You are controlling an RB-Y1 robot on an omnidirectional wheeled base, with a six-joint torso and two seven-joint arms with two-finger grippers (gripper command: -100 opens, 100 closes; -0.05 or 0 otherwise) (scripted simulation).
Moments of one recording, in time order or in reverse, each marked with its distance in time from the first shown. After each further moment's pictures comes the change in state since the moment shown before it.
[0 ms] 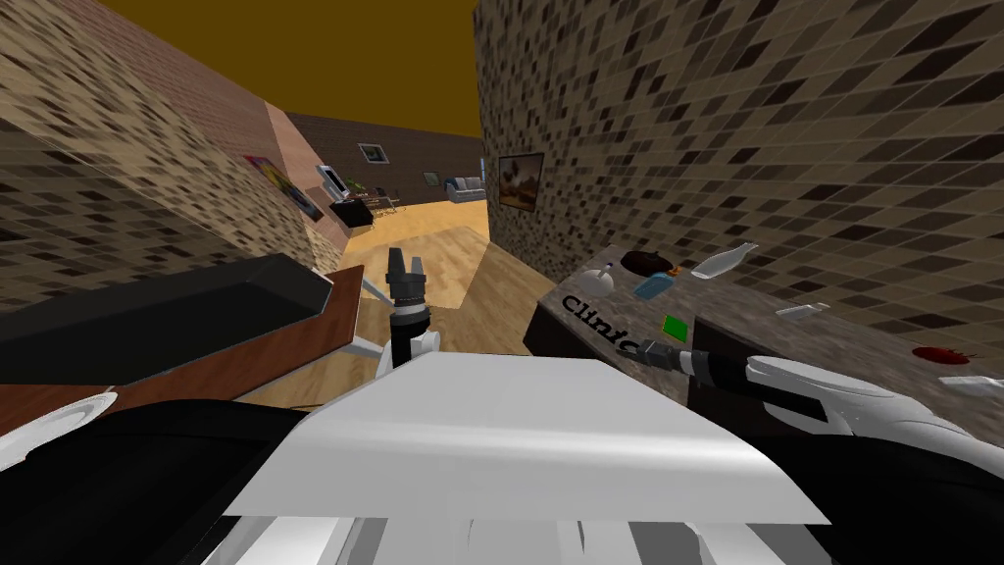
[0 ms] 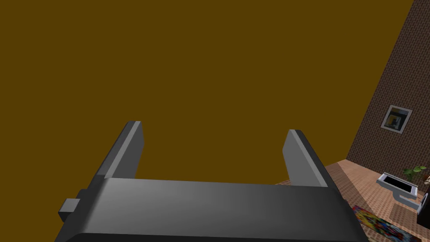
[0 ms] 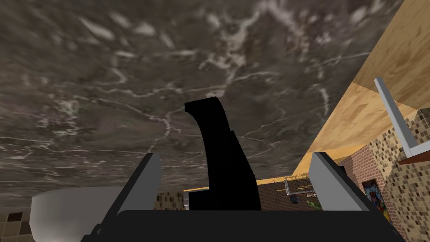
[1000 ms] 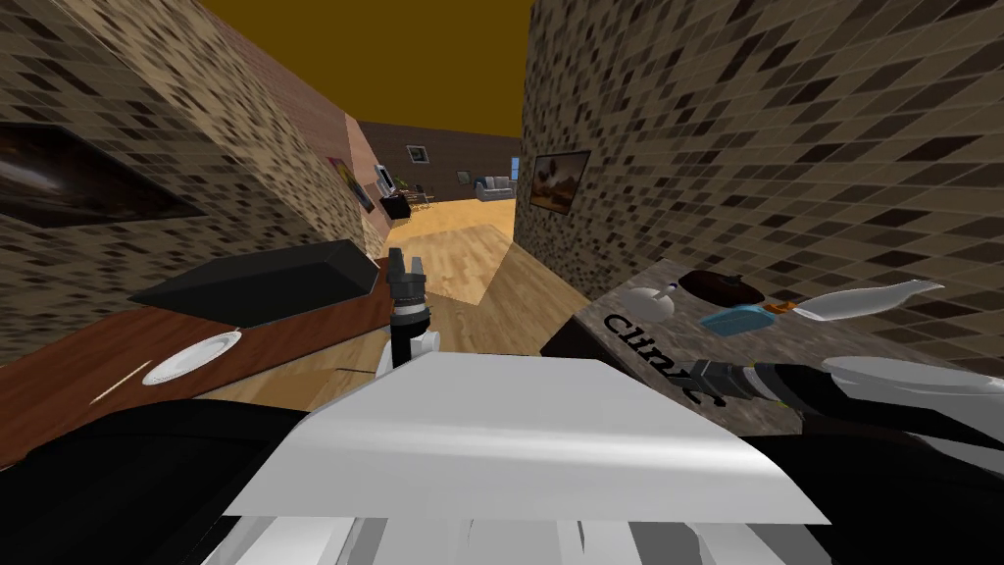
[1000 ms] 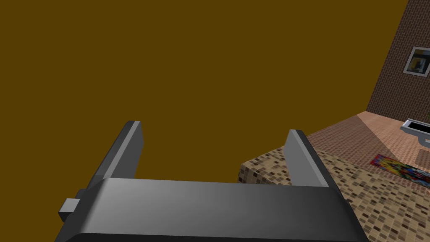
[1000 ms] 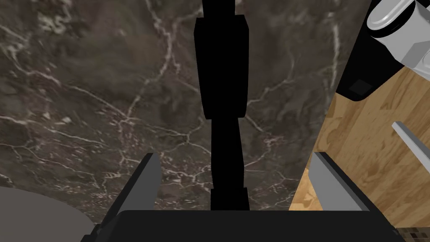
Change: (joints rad) left arm 0.000 0.000 0.000 0.000 0.000 0.000 0.000; right arm 0.008 -0.239 0.170 0.147 0.106 -0.063 -0.092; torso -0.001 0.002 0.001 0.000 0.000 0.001
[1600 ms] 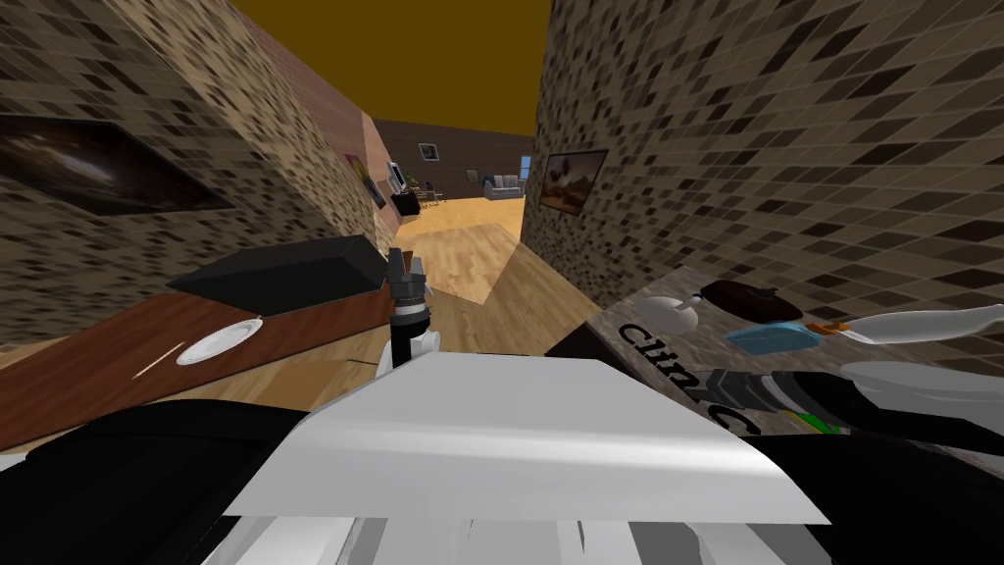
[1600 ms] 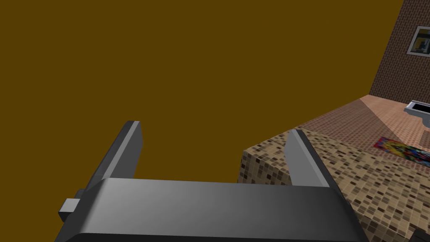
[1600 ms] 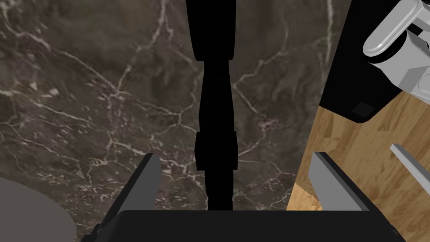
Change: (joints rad) left arm 0.000 0.000 0.000 0.000 0.000 0.000 0.000; right arm 0.001 -0.026 0.050 0.033 0.035 -0.007 -0.036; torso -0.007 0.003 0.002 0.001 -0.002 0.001
